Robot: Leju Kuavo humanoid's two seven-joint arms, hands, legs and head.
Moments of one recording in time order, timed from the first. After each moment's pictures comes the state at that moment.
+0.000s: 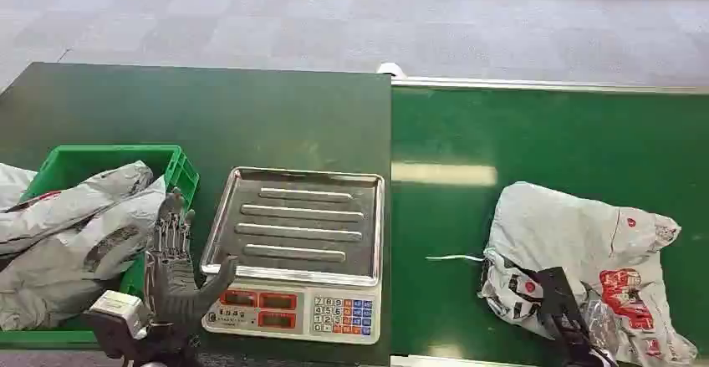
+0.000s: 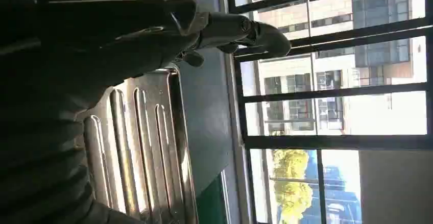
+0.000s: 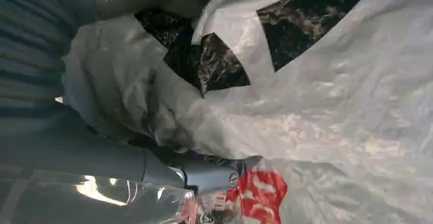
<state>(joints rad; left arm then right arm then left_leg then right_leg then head) 0.18 -0.12 -0.21 -1.74 -0.07 0.29 -0.54 -0.08 0.02 -0.35 -0.99 0.83 -0.10 0.06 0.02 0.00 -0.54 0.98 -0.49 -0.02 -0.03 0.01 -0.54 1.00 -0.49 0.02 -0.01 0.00</state>
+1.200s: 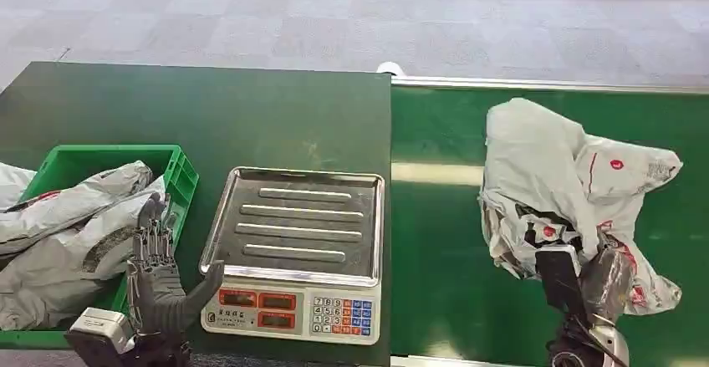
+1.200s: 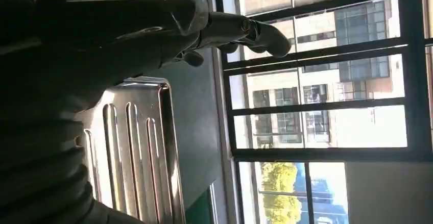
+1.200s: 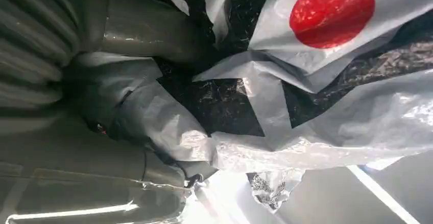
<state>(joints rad) 0.20 -0.14 -0.19 -1.76 -0.08 0.30 -0.60 0.01 0.07 -0.10 -1.53 0.73 -0.33 -0.22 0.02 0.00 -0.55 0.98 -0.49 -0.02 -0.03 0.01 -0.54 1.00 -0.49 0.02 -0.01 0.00</state>
